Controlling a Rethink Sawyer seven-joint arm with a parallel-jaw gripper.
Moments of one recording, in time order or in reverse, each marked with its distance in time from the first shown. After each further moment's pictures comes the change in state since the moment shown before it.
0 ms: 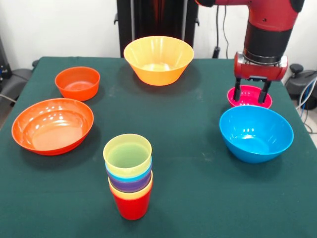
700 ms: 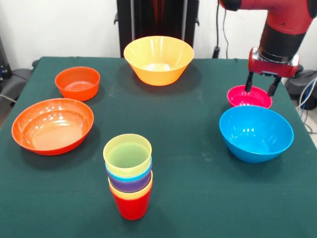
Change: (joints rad) arm 0.149 0.044 -0.079 0.006 0.095 0.058 0.105
